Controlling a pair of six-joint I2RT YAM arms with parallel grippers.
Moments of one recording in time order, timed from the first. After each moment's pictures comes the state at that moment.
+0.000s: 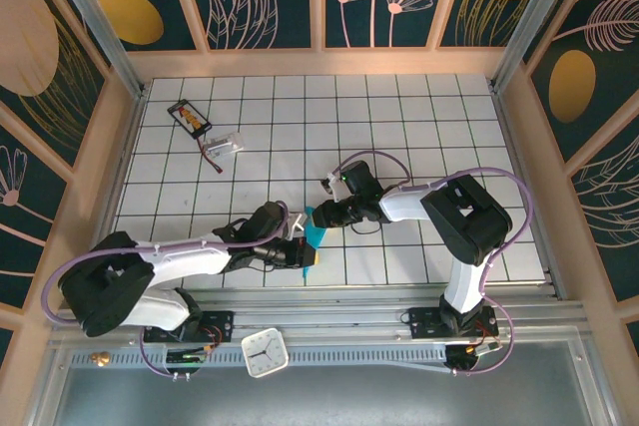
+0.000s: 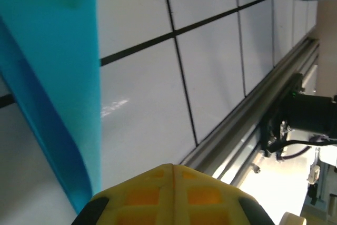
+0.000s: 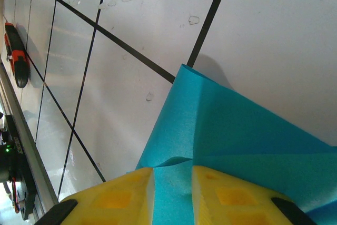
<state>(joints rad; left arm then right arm) -0.86 1.37 0.47 0.07 0.50 -0.88 0.68 1.83 0.82 0.09 -0.60 0.47</state>
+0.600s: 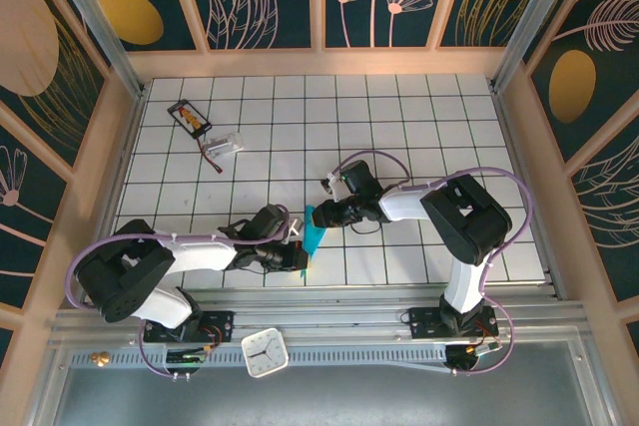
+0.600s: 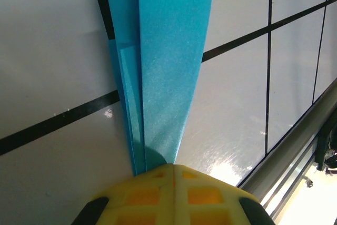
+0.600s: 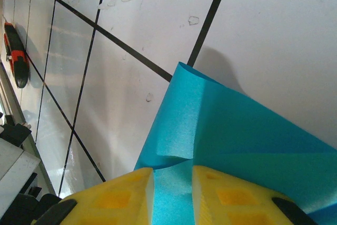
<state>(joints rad) -0.82 1.47 0.45 0.05 0.47 -0.83 0.68 1.83 0.83 0.08 -0.60 0.47</state>
